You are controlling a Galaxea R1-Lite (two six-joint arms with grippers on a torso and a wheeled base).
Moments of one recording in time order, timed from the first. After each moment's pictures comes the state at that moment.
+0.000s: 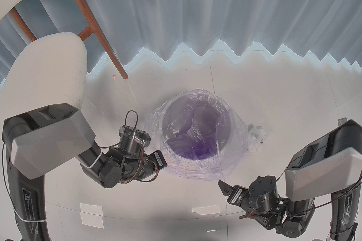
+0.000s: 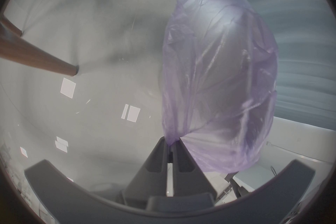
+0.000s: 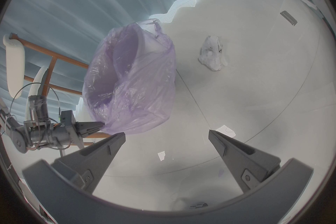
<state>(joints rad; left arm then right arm) -0.48 2.26 -0.90 -0.64 -0.12 -0.84 0.78 2.31 -0.27 -1.45 -0.40 0.90</state>
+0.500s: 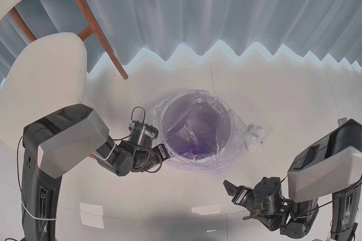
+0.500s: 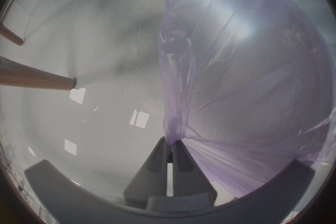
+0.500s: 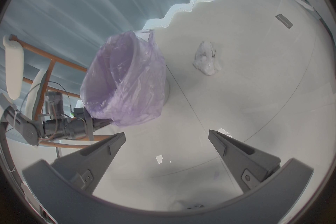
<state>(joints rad) -0.46 2.41 -1.16 -0.51 -0.03 -0.82 0.78 2.31 -0.21 -1.50 -0.44 0.90</state>
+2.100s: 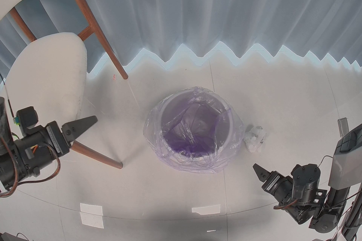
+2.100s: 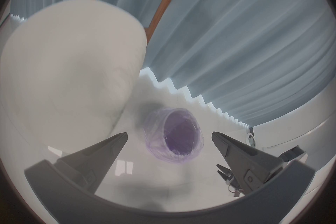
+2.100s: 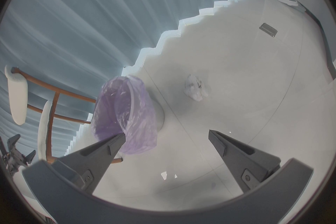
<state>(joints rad) -0.38 1.18 -0.49 -0.44 -0.04 -0.60 0.68 2.05 -0.02 -1.55 -0.48 0.91</state>
